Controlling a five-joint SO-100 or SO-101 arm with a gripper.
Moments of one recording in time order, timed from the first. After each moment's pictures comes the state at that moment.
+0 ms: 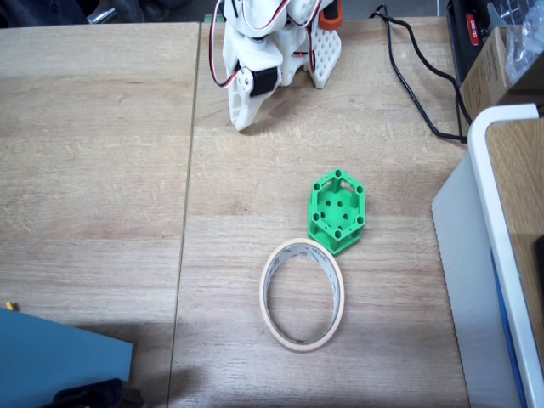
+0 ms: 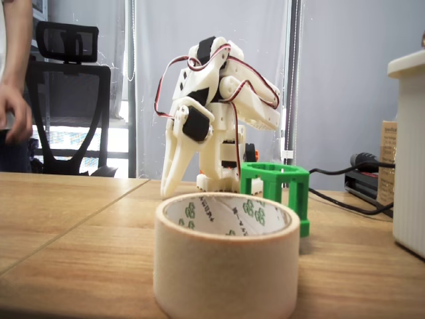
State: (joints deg) arm 37.5 192.9 184.6 79.2 -89.9
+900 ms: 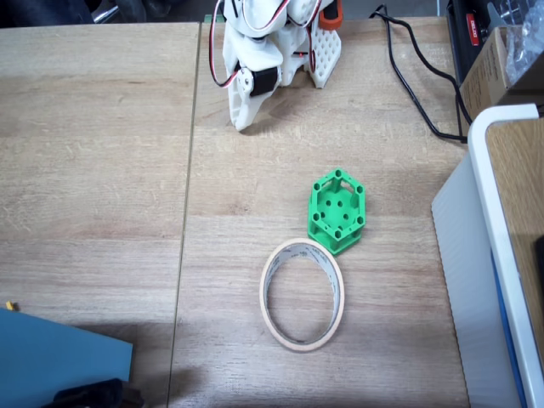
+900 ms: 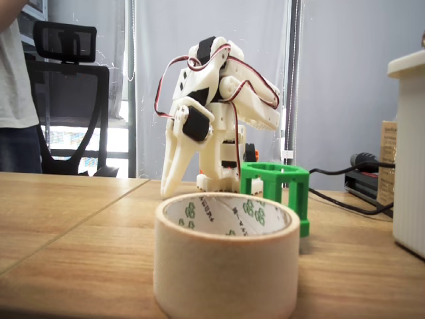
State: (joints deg) arm 37.5 192.9 184.6 79.2 -89.9
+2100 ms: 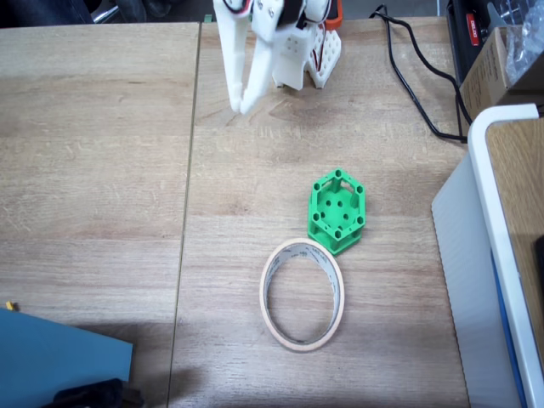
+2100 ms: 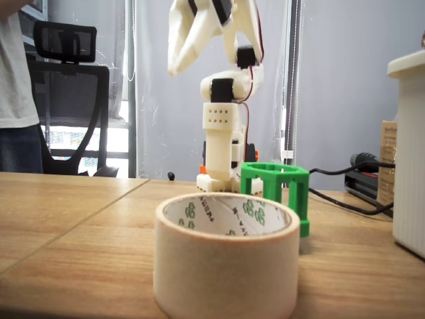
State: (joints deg) arm 10.0 155.2 132.5 80.1 -89.9
